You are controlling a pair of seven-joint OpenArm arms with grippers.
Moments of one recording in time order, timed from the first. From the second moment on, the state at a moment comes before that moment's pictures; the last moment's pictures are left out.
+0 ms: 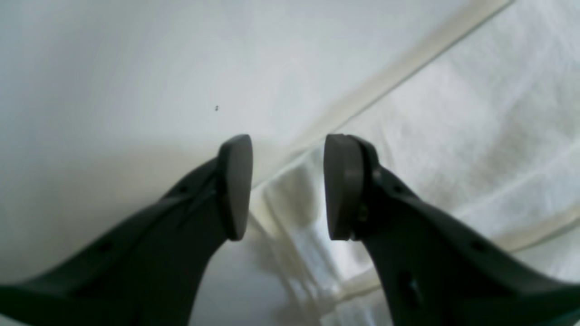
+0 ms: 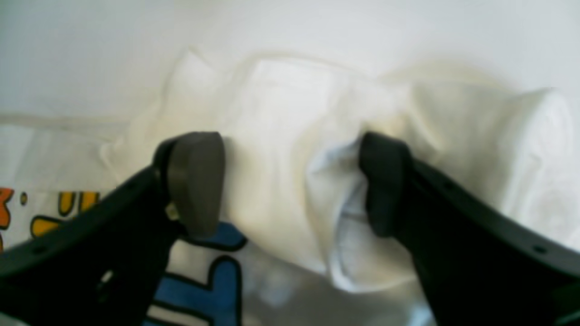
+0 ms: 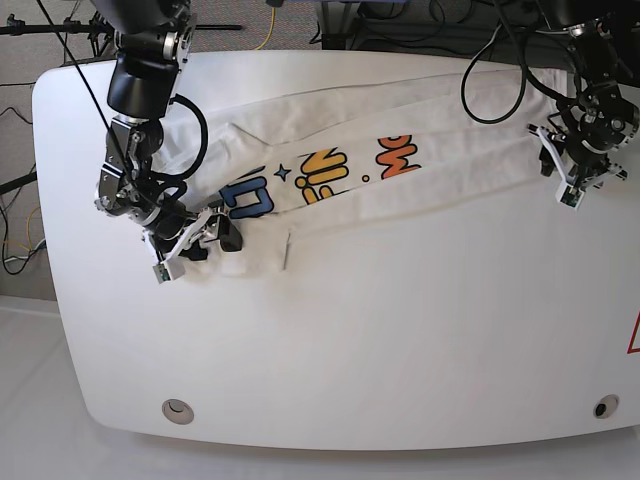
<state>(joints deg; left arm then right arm) 11.5 -17.8 -28.0 92.4 1.0 -42.1 41.8 12.6 10.1 17.3 59.1 18.9 41.3 -38.9</state>
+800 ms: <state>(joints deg) 11.9 -17.1 -16.8 96.2 0.4 -42.2 40.6 11.6 9.1 17.0 67.0 16.8 40.4 -45.6</state>
